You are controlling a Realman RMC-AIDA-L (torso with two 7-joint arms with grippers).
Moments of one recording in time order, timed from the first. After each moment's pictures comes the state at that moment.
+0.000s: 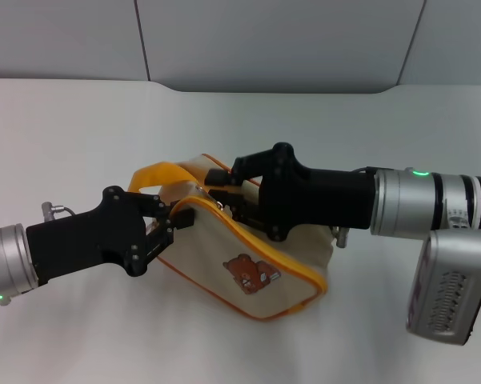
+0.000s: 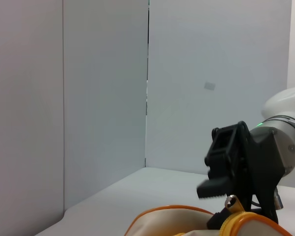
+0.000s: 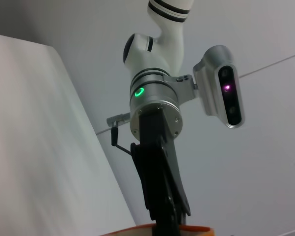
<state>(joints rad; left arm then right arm) -0.52 -2.03 0.58 0.35 1.91 1.63 -0.87 0.79 2.09 -0.90 -0.19 -1.62 -1.47 -0.36</state>
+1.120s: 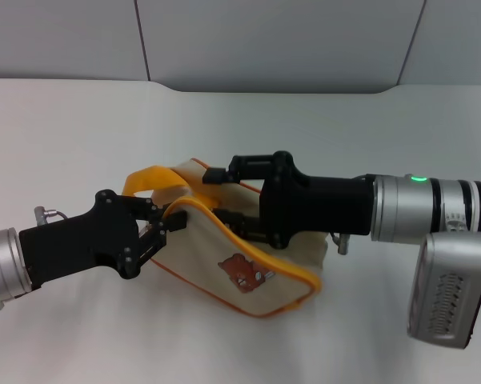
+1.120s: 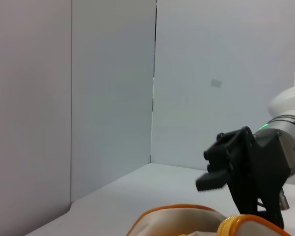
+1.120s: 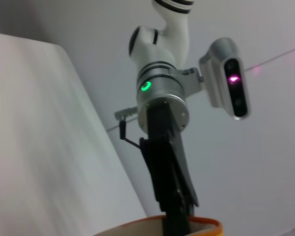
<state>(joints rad) -0.51 -2.02 0.58 0.35 1.91 1.63 -0.88 0.78 2.09 -0.97 -0.20 -1.60 -1.44 -0.33</state>
